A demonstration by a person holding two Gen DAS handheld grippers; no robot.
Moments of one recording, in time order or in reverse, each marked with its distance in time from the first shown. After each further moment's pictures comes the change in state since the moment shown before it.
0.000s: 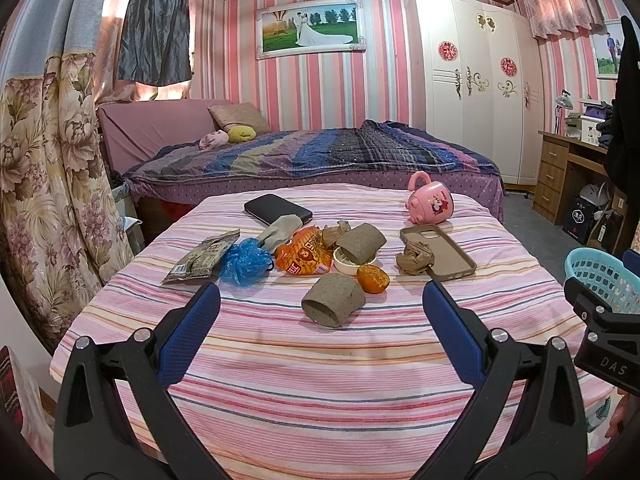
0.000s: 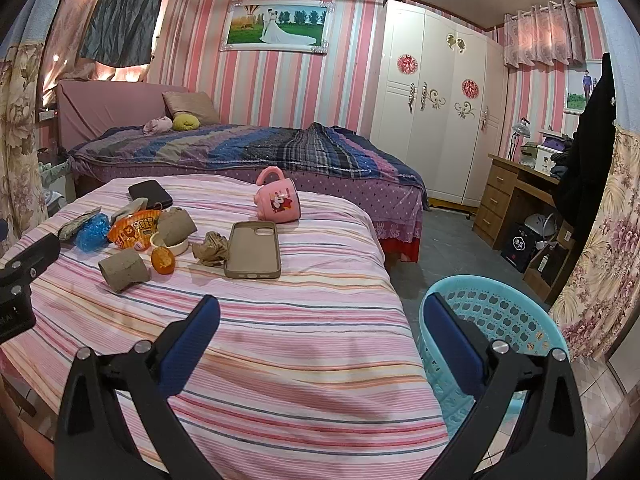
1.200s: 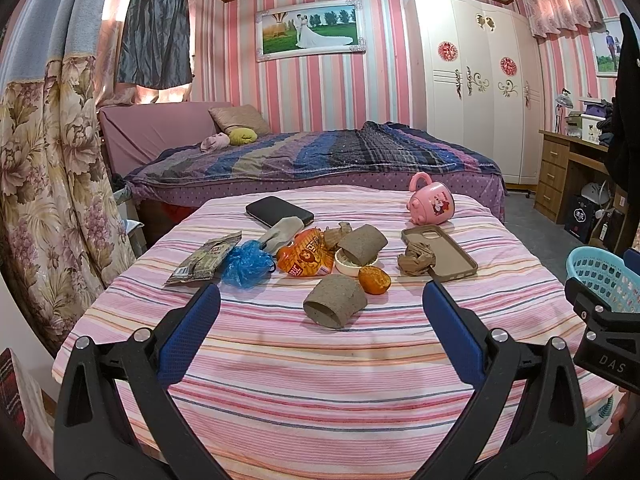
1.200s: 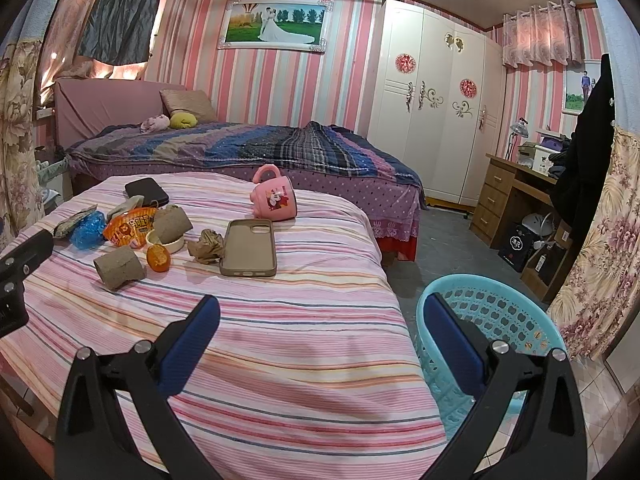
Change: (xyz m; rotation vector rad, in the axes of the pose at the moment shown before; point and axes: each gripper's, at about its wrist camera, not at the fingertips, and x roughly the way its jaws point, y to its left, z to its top) left arm 0.001 -0.004 -0.004 0.007 -0.003 0.003; right arm 0.003 -0.009 -0.006 -0.003 0.003 -0.005
